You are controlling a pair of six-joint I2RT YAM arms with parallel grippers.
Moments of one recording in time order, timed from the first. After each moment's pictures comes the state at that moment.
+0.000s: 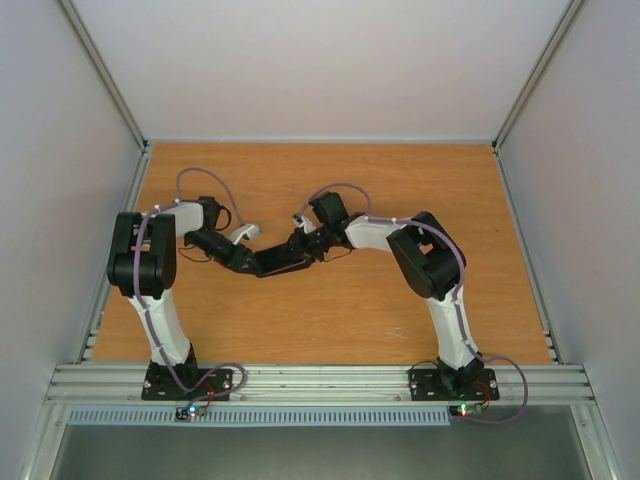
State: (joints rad) left arm -0.05 1.94 1.13 -0.93 0.78 0.62; right arm 0.64 2.17 1.36 -0.11 -0.82 0.79
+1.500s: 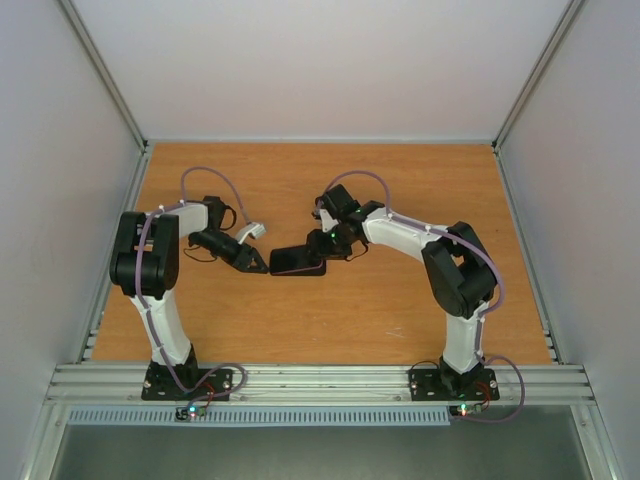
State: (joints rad) left arm -0.08 1.94 1.13 -0.90 0.85 0.65; right arm 0.64 1.93 1.33 -0.55 -0.39 0.51
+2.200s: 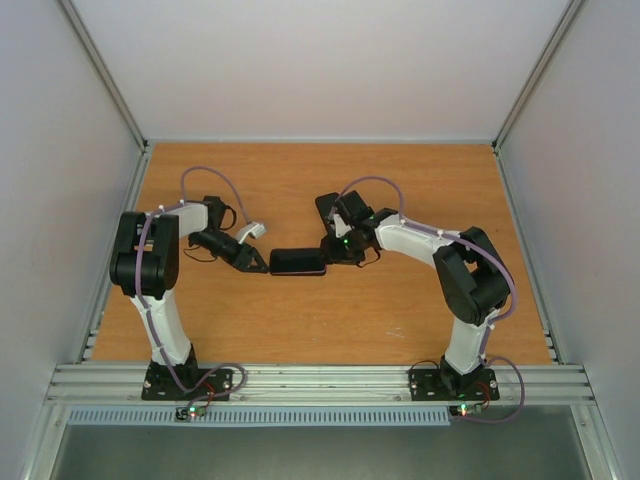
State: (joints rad) left arm -0.08 1.94 1.13 -0.90 0.86 0.66; right arm 0.59 1.84 1.20 -0.52 -0.35 0.49
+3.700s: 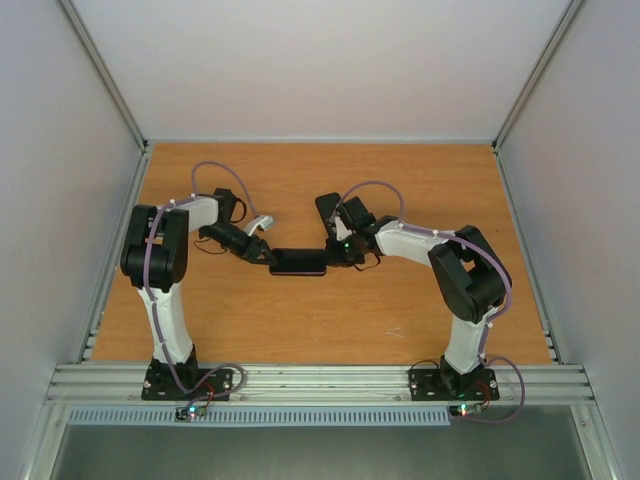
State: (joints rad) left arm -0.13 2.03 1.23 -0.86 0.85 0.52; right arm 0.59 1.86 1.12 -0.37 -0.35 0.50
